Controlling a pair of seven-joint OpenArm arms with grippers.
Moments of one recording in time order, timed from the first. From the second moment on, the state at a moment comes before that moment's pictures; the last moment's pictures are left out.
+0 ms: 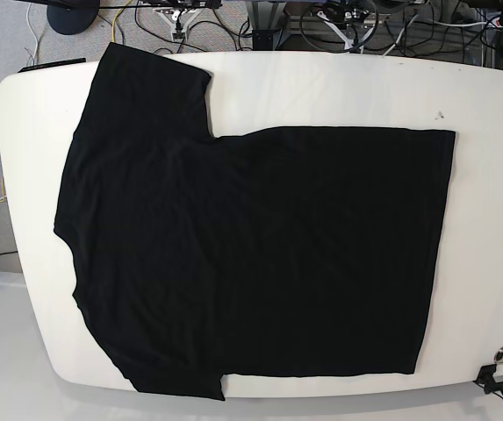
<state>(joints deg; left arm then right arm) 0.9 -2.7 -1.0 4.4 -2.2 -4.5 0.2 -3.6 1.7 0.0 3.2 2.2 2.0 -1.4</state>
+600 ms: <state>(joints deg) 16.8 -7.7 -0.6 22.1 -1.7 -5.0 1.5 -16.4 7.3 -0.2 15.8 2.2 6.5 -2.6</state>
